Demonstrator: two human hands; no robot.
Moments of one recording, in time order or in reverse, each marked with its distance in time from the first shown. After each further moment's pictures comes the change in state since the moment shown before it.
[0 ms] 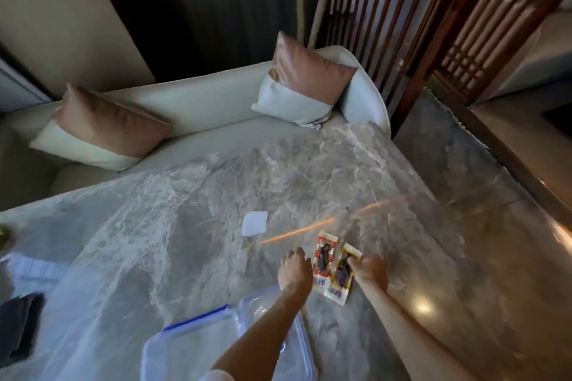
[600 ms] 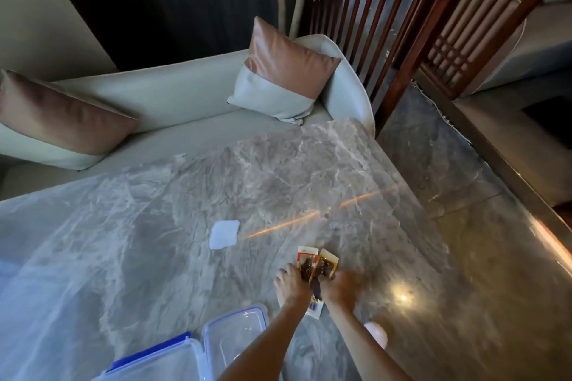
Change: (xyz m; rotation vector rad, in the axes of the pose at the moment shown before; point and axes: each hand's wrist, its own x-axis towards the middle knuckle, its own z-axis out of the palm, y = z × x) left_hand 0.042 0.030 0.073 0.019 -0.144 -0.166; right_hand 0.019 0.000 0.037 0.091 -0.033 0.127
